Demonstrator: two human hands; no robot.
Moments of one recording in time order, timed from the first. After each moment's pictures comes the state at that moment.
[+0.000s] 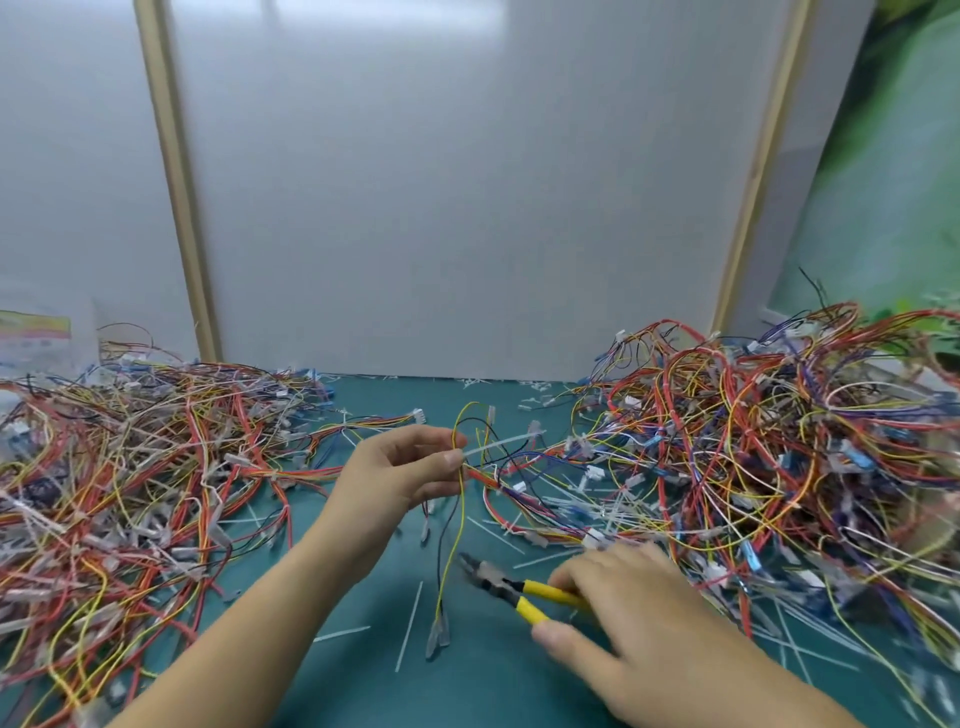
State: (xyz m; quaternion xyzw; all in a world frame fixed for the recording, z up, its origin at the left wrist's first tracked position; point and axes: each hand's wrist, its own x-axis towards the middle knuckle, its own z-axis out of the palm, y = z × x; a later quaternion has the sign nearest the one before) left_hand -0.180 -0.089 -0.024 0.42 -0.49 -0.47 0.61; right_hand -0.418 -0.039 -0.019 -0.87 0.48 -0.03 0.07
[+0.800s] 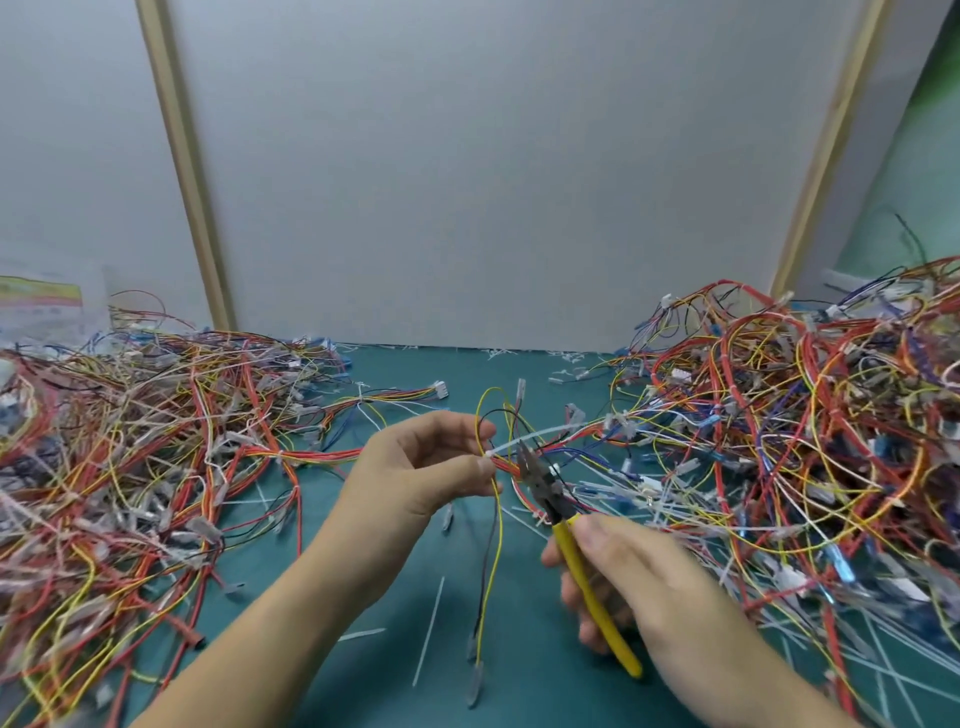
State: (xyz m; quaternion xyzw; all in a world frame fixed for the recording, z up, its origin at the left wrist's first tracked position) left_hand -0.183 -0.082 -0.031 0.39 -0.50 -0.46 0.62; right_hand -0.394 -0.067 -0.045 -0.67 0.41 -0.35 0.51
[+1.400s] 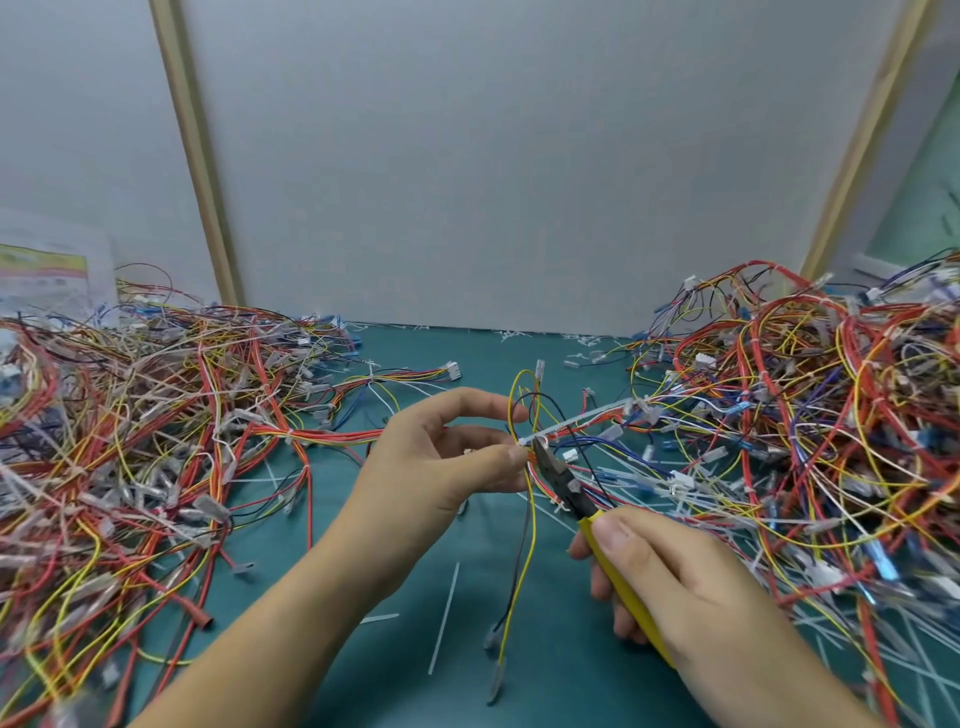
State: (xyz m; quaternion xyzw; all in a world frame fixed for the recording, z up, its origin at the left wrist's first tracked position) left_hand -0.188 -0.072 -0.024 0.40 -0.53 -0.45 0.60; right_hand -0.394 -0.063 -0.047 -0.74 0.46 -0.33 0.37
